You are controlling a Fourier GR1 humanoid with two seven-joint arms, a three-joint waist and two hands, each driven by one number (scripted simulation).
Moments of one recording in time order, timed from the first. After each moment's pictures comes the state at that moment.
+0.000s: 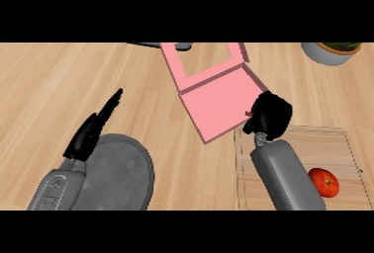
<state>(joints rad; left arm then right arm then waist) -0.22 0.19 -0.05 -1.35 -0.28 -0.10 -0.04 -0.49 -0.01 0.13 -1.12 1.40 -0.22 0.89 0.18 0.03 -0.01</state>
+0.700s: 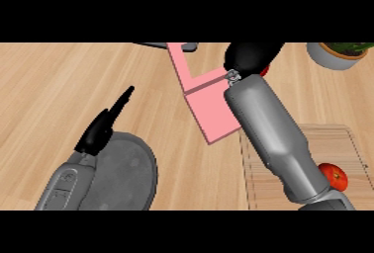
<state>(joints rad) -0.27 0.17 -0.08 -1.32 -0.30 -0.11 -0.02 -1.02 -0.01 0.11 -0.90 1.54 0.03 1.20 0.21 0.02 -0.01</state>
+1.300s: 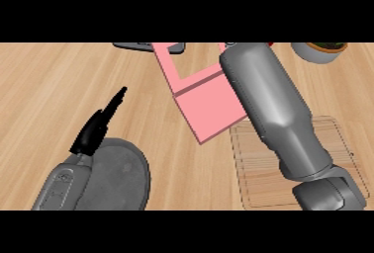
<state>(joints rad) -0.27 0.17 -0.05 -1.28 -0.29 -0.08 -0.02 -1.25 -0.01 -0.04 -0.78 1.67 0.12 1.25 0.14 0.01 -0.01</state>
